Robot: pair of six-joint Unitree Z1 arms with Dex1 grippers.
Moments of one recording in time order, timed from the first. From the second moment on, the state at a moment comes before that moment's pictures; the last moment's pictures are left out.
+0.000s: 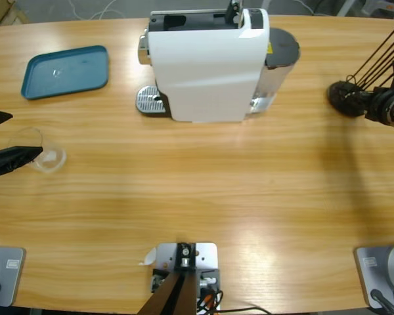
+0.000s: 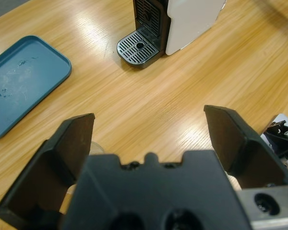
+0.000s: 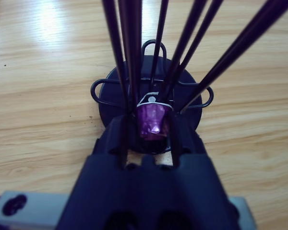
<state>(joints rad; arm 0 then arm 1) -0.78 0.89 -0.57 0.27 0.06 -0.08 0.16 1.68 -0.29 -0.63 -0.25 0.14</state>
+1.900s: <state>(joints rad) -0.78 0.88 -0.57 0.27 0.06 -0.08 0.16 1.60 -0.26 -0.66 -0.25 0.12</state>
